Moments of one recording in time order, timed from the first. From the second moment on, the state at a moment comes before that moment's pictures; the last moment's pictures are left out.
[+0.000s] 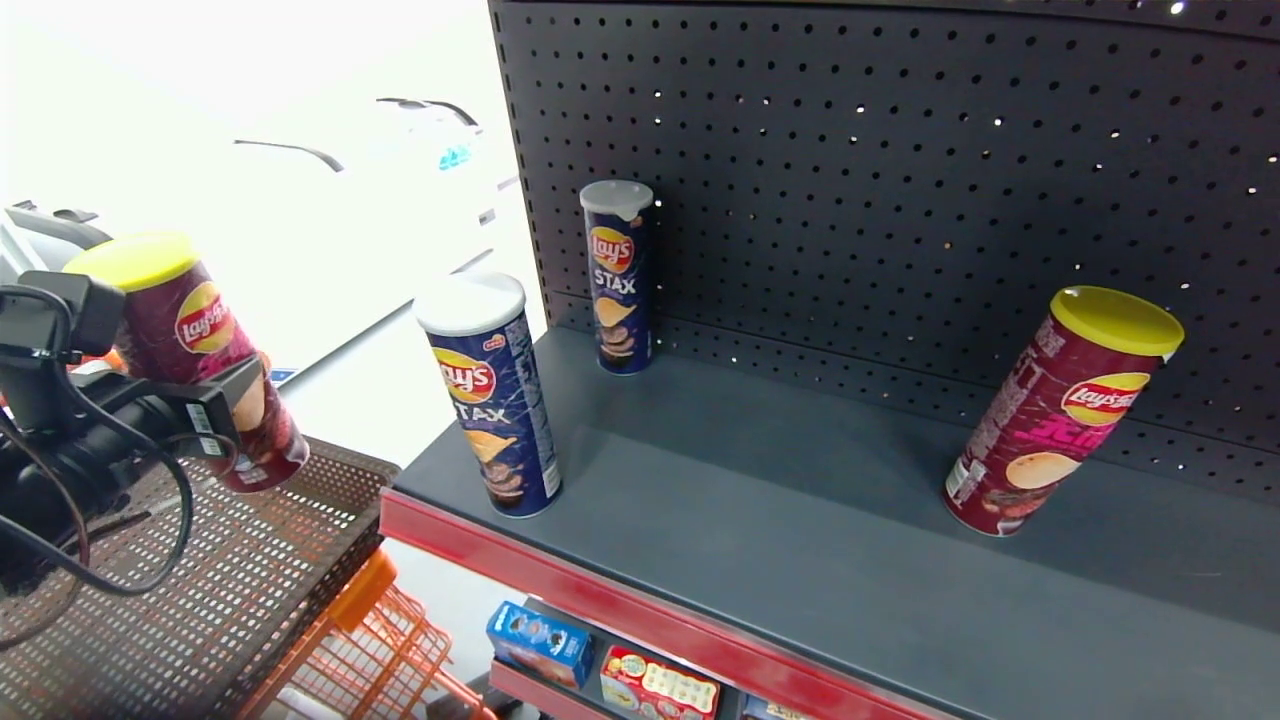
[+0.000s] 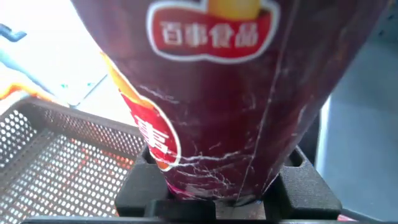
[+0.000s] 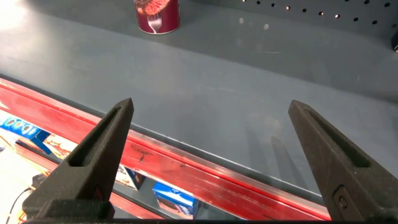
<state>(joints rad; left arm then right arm) 0.17 1.53 -0.49 -1.04 -0.11 0.12 0.00 0.00 0.00 0.00 0.01 0.00</state>
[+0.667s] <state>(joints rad) -0.04 1.35 -0.47 -0.89 -0.11 0.11 0.00 0.00 0.00 0.00 0.01 0.00</state>
